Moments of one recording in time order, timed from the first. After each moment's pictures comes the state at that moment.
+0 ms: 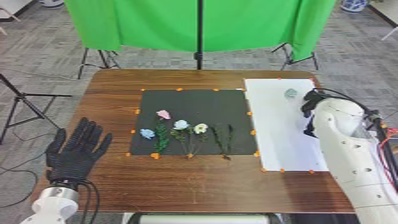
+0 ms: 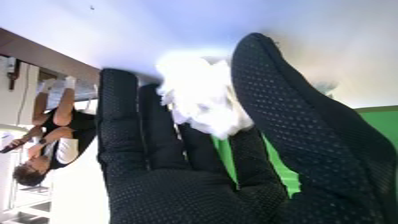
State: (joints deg) left arm 126.5 -70.0 -101.5 -120.4 -0.1 8.3 6.1; right arm -71.5 -63.6 82.8 -82.0 -139.8 -31.8 31.4
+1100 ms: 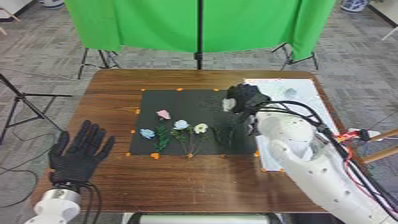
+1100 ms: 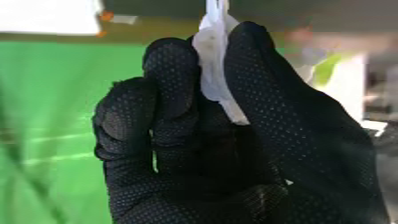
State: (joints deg) left arm 127.0 -70.2 -101.0 -120.3 0.3 9.1 5.3; right arm -70.5 -55.9 53.3 -99.7 -138.3 -15.1 15.3
